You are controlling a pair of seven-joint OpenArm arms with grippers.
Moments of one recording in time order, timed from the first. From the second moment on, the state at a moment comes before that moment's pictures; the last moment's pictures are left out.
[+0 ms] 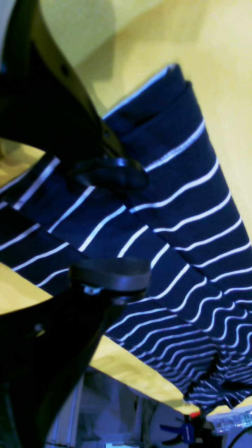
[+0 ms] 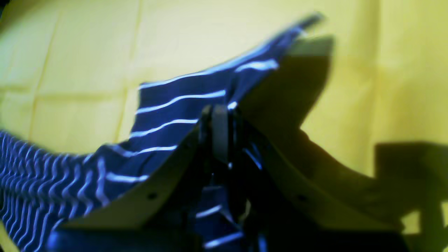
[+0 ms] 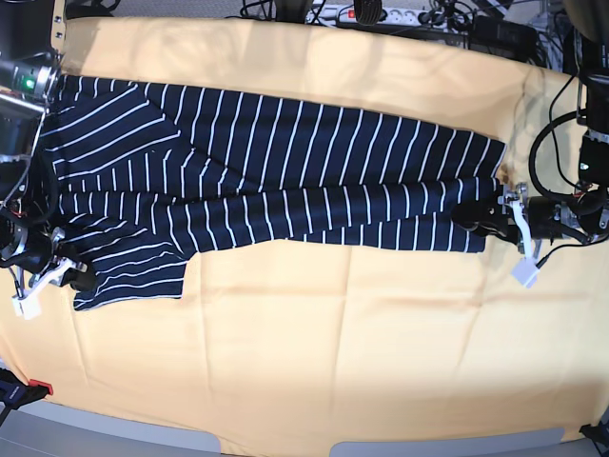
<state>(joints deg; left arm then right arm) -20.3 -43.3 13.0 61.3 -86.6 -43.6 70.2 22.4 31.1 15.4 56.4 51.4 40.8 -57.3</state>
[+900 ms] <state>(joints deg) -20.5 -43.5 13.0 61.3 -86.7 -43.7 70.1 -17.6 43.6 15.9 112.4 58.9 41.0 -78.5</state>
